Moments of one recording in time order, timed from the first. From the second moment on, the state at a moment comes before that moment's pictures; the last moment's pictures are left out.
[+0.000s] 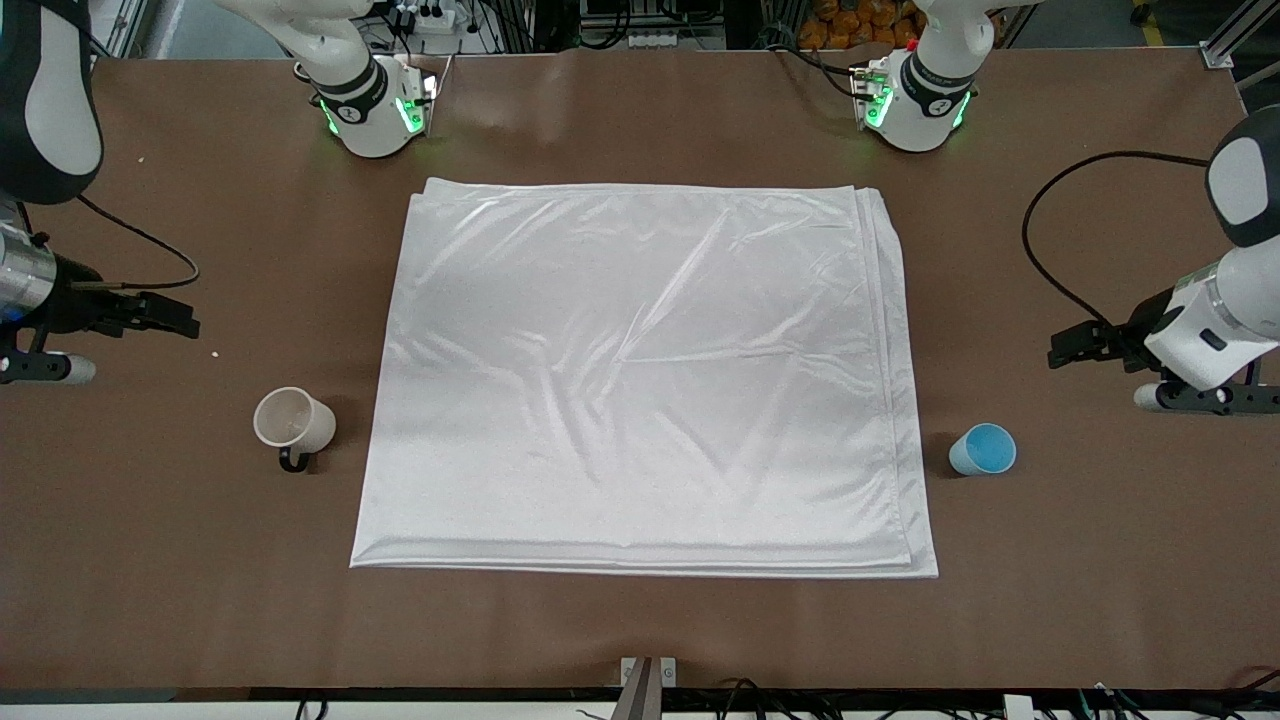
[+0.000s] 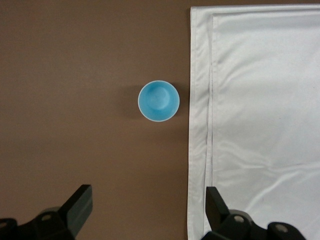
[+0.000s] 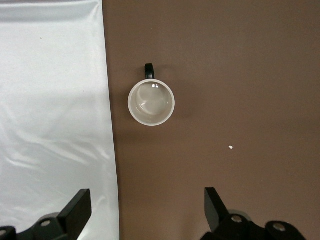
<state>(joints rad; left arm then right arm) 0.12 0.21 -0.11 -1.68 -0.02 1.85 0.06 -0.09 0.14 0.01 -1.67 0.00 1.69 -0.05</state>
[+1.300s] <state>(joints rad) 0.15 0.47 -0.11 -1.84 0.02 2.37 0.06 -0.10 0.50 0.03 -1.67 0.00 2.08 -0.08</state>
